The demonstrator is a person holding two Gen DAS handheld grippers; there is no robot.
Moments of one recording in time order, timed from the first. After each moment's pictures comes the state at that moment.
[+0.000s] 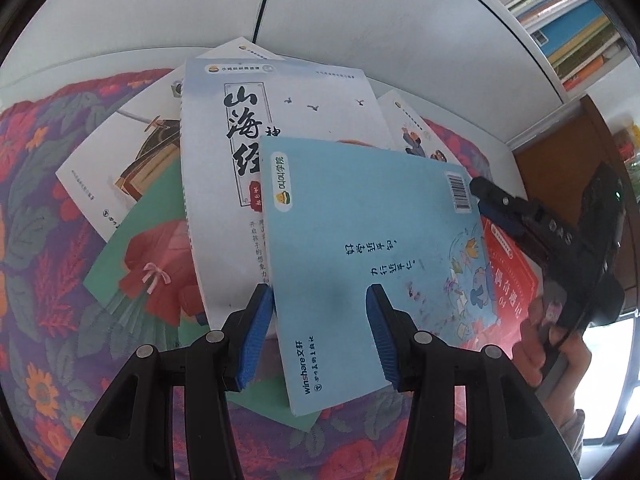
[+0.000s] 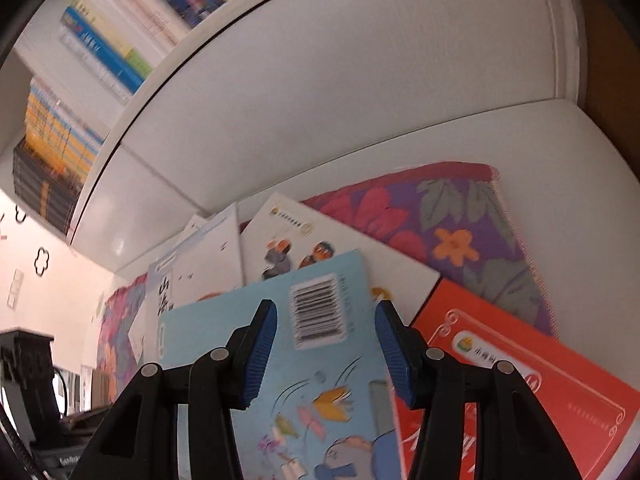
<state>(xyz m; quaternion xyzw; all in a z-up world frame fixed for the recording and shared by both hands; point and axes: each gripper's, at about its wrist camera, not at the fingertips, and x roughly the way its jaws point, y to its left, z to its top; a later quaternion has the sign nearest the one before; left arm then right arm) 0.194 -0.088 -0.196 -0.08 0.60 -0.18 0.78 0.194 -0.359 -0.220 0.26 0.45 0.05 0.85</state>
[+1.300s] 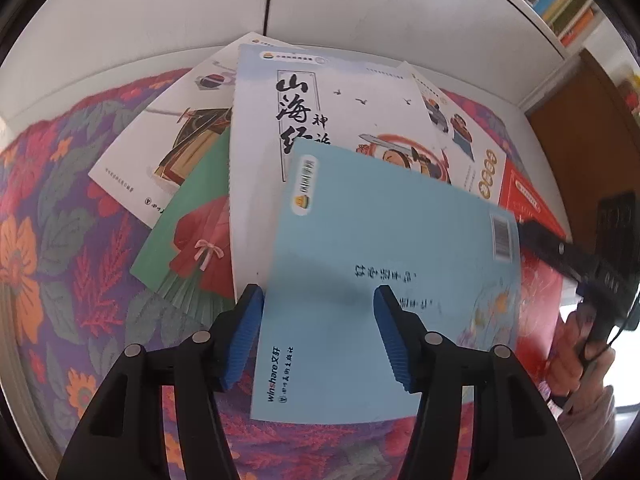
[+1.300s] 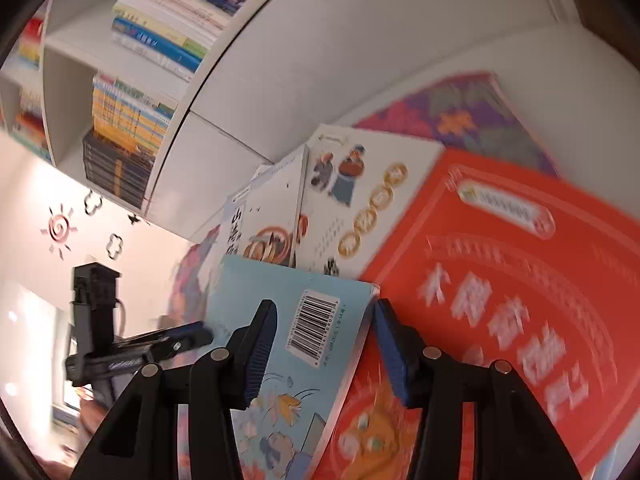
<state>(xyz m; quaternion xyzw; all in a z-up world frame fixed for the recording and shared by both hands) 0.181 -0.070 -0.200 0.01 0.60 -0.17 0.78 0.123 -0.366 -0.246 0.33 0.44 0.19 0.82</state>
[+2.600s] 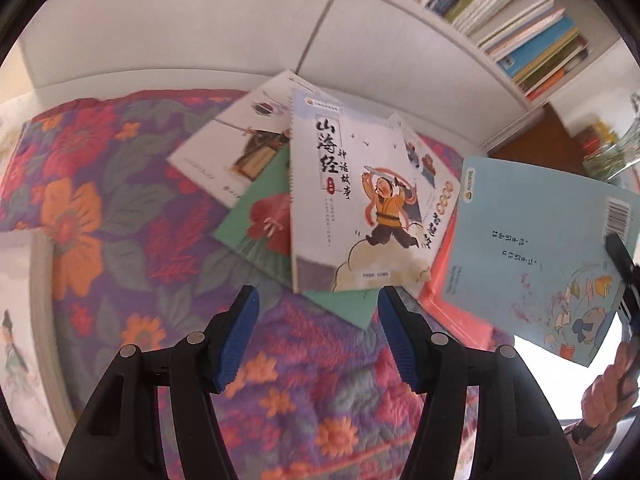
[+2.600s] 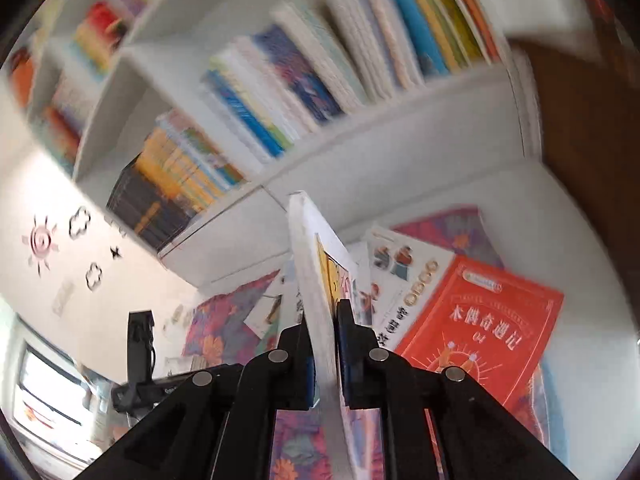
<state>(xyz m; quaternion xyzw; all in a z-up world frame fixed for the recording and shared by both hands) 0.147 0.019 -0.127 -0.09 0.58 -0.20 0.79 0.039 -0.317 -0.047 0.27 0.36 0.09 0.89</state>
